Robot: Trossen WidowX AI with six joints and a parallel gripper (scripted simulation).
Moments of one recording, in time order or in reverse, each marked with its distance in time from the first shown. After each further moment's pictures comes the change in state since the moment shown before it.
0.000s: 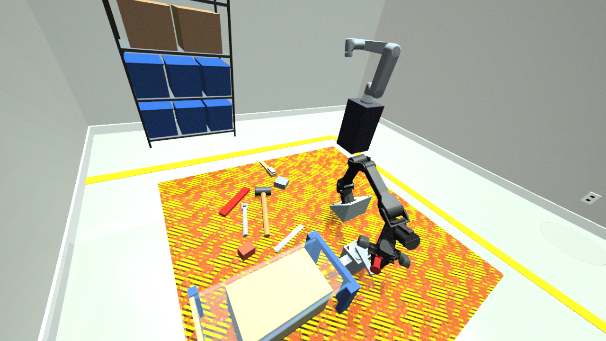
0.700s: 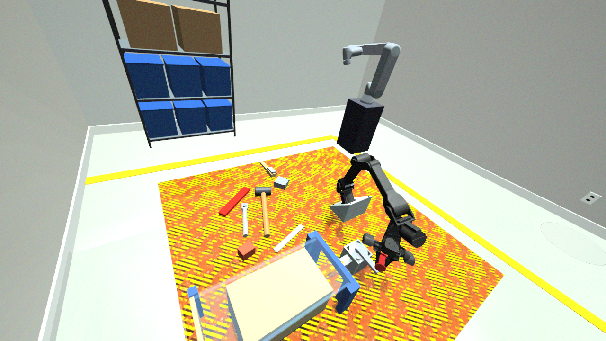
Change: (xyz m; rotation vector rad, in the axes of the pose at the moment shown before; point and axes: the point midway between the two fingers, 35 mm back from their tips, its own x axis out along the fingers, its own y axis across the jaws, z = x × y) arm -0.009 0.016 -0.017 0.009 -0.006 0.003
